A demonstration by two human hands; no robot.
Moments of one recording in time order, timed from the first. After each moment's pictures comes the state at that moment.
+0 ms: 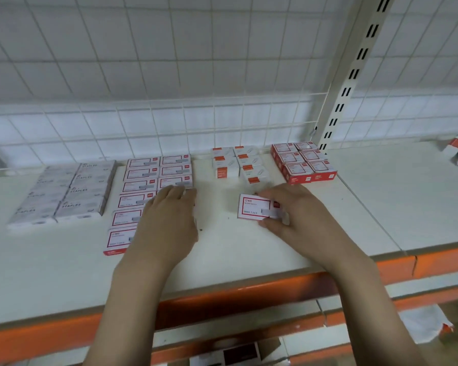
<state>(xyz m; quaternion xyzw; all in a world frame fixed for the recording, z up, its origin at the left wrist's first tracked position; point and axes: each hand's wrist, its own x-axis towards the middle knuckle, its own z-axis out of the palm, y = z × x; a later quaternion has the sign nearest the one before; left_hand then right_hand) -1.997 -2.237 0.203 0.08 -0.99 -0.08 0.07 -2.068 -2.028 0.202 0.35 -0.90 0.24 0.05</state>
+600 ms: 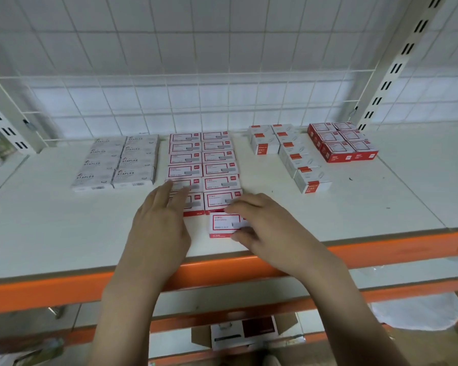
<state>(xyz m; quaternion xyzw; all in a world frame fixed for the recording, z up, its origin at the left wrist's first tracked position) -1.913 -2.295 0.177 0.13 -0.97 -0.16 0.15 -1.992 -2.123 0.182 0.45 -0.87 0.20 -0.01</state>
